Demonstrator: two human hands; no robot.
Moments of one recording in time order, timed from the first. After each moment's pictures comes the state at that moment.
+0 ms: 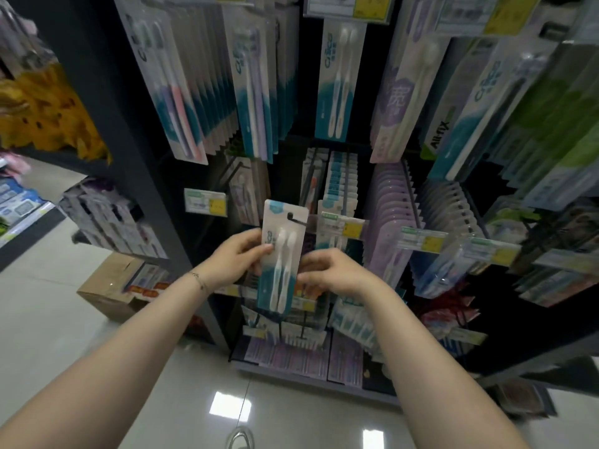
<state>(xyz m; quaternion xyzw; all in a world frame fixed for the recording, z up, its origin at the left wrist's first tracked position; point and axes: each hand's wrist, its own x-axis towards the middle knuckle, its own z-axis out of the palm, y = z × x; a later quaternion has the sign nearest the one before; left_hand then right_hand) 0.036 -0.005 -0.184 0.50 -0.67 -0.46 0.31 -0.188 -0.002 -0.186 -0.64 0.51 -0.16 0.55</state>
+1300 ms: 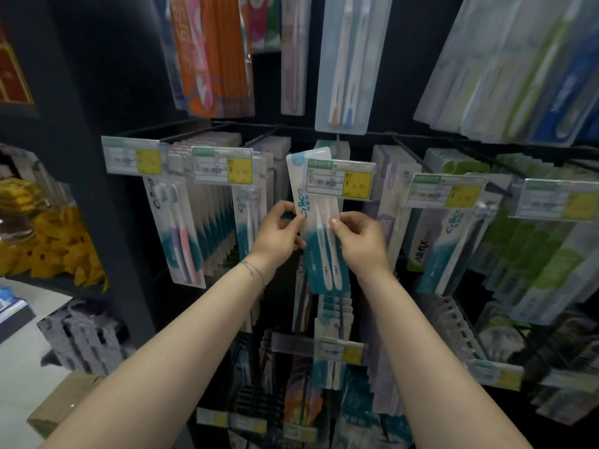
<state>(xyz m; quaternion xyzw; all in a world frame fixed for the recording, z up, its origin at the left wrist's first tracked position) -0.039 -0.126 -0.012 0.43 -0.59 -0.40 0.56 -0.180 -0.106 -0.010 -0.56 0.51 -0.60 0.27</state>
